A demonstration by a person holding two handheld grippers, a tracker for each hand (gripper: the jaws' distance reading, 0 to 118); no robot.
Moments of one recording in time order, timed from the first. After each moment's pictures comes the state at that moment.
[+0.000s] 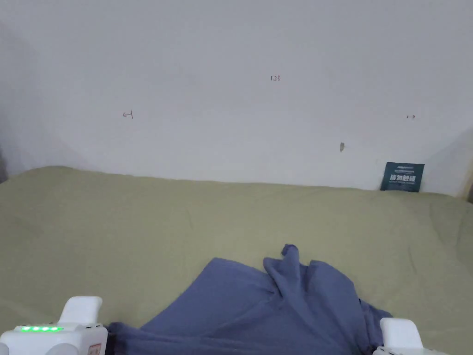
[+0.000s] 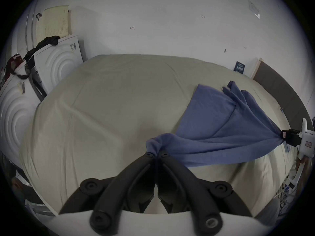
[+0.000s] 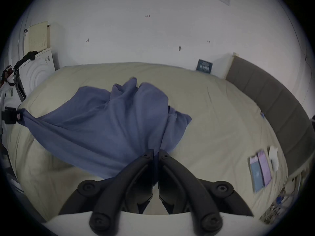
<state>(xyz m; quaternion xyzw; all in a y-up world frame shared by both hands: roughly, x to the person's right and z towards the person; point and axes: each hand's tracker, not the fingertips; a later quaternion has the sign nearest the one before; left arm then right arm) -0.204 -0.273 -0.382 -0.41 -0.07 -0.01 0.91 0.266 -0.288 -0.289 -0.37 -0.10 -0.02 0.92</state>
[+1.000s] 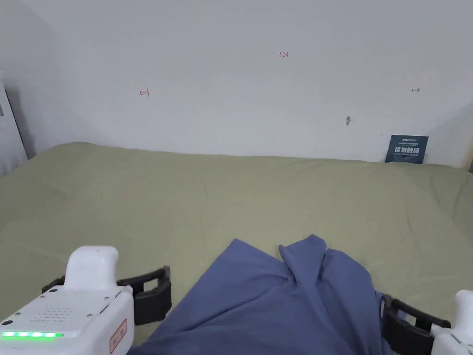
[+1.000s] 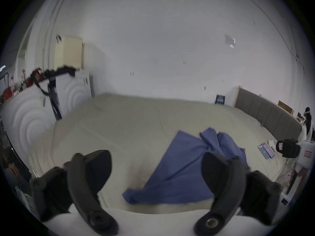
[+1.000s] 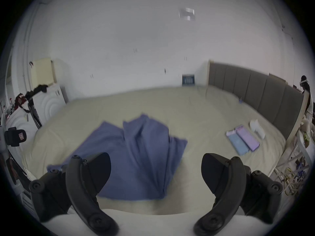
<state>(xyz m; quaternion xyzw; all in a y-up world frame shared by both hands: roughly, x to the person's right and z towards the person) -0.169 -0.149 -0.191 -0.18 -0.07 0.00 0.98 0.213 -0.182 -0.111 -0.16 -0.13 -0.04 0.98</state>
